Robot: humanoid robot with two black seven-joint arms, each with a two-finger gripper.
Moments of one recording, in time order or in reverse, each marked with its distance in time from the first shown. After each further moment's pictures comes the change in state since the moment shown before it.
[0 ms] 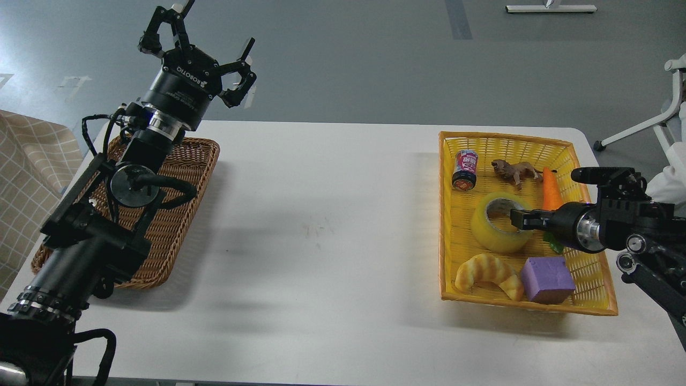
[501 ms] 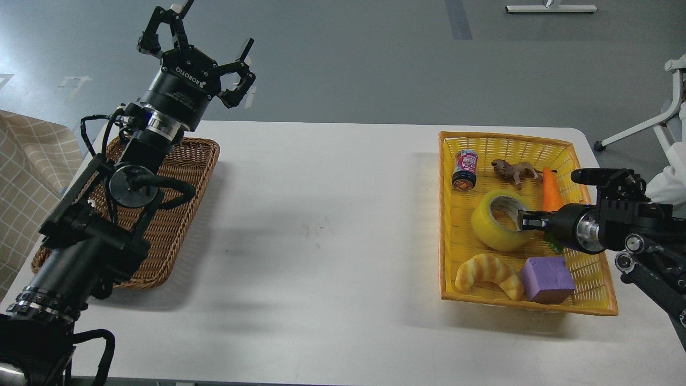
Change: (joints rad) left arm 0.002 0.001 0.001 0.000 0.000 0.000 0.000; right arm 0.006 -0.006 -0.001 -0.003 0.010 0.000 -0.005
